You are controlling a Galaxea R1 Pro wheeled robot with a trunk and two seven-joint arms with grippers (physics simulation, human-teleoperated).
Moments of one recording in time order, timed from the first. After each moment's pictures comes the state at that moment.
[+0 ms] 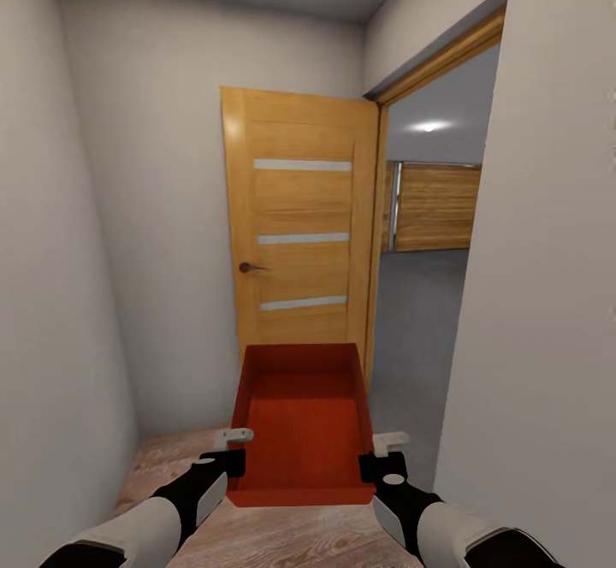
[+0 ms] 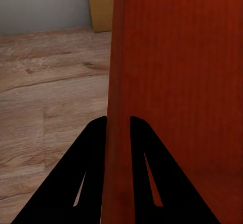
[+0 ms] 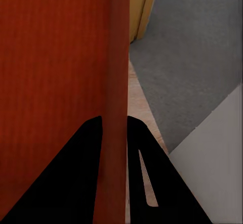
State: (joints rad) left arm -0.70 -0.08 -0.13 -0.15 0.19 0.07 0.15; right arm -0.73 0.15 0.27 0.00 -0.13 -0.17 -0.26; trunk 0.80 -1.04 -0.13
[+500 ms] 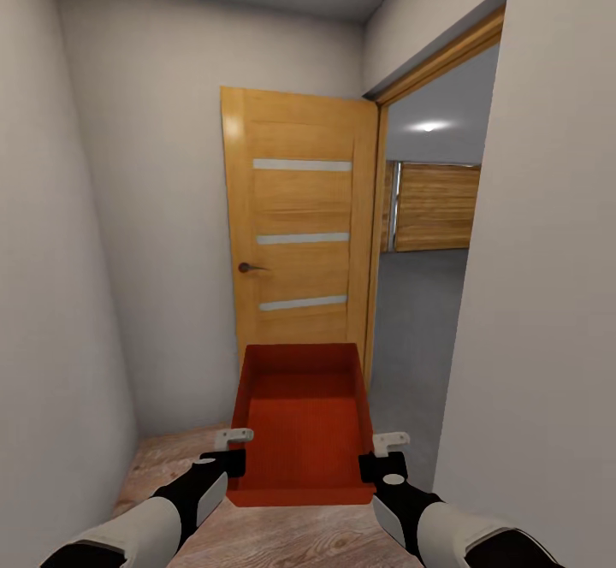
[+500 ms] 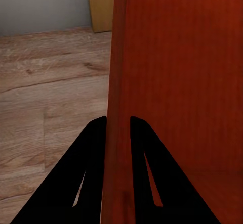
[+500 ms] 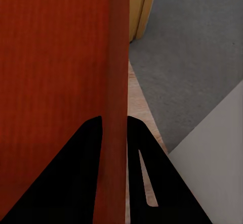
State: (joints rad) left arm -0.70 -0.08 -0.14 -0.15 0.19 0.07 0.16; right arm -0.73 0.15 0.27 0.00 -0.14 -0.17 -0.26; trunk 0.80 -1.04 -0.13
